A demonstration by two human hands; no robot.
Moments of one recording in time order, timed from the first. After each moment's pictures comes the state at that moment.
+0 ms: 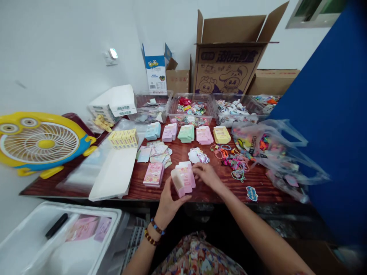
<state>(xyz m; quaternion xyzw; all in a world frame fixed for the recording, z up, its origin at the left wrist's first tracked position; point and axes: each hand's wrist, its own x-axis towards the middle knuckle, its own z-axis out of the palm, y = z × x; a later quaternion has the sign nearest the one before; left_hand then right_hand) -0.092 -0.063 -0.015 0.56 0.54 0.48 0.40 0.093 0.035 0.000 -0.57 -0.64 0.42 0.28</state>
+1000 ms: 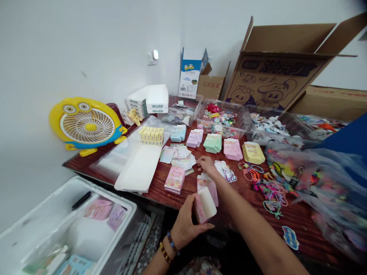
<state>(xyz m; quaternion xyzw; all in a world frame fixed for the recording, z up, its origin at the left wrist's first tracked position) -0.105 -0.079 -0.045 0.61 0.55 0.45 0.36 -0.017 0.150 -0.014 -0.62 -0.59 0.46 0.24</state>
